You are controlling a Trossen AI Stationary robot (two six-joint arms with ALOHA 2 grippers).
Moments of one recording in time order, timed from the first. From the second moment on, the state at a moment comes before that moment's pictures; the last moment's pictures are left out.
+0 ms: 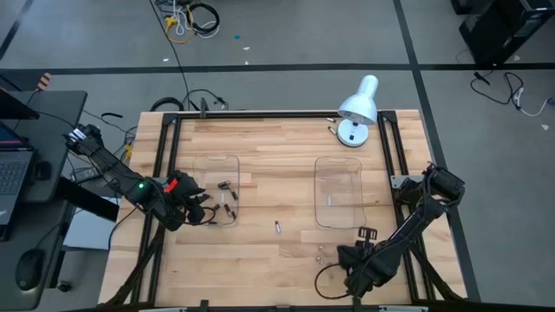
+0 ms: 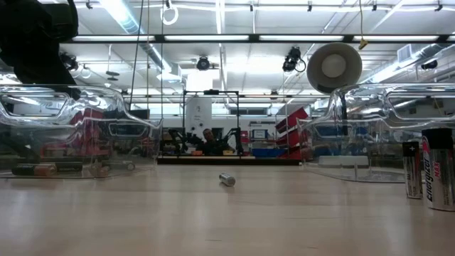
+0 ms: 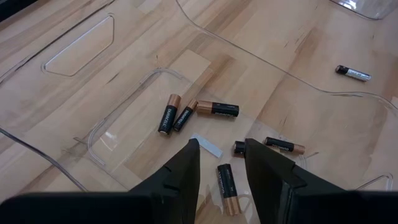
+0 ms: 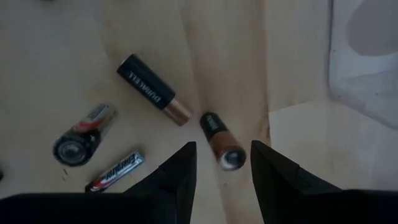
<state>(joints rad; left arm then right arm) -0.67 0.83 0.59 -0.93 -0.73 -1.18 0.85 1.84 1.23 -1.08 0.06 1.09</state>
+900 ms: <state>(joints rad) -0.67 0.83 0.59 -0.93 -0.73 -1.18 0.83 1.84 1.23 -1.07 0.03 1.07</state>
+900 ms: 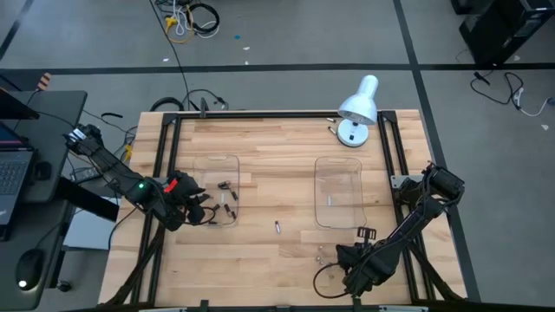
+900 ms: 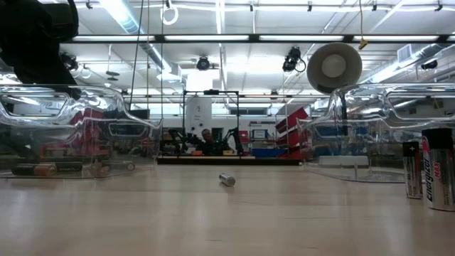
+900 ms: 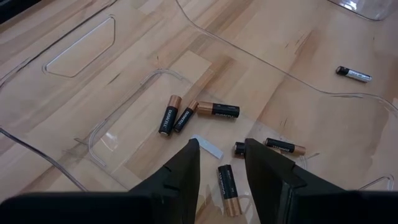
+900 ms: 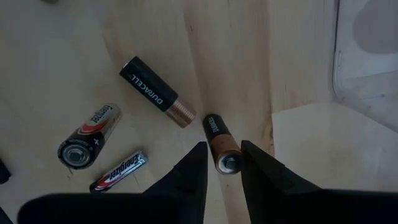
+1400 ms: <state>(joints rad) -0.67 0.83 0.59 -0.93 -0.75 -1.18 0.82 1.83 1.23 -1.11 0.03 1.12</state>
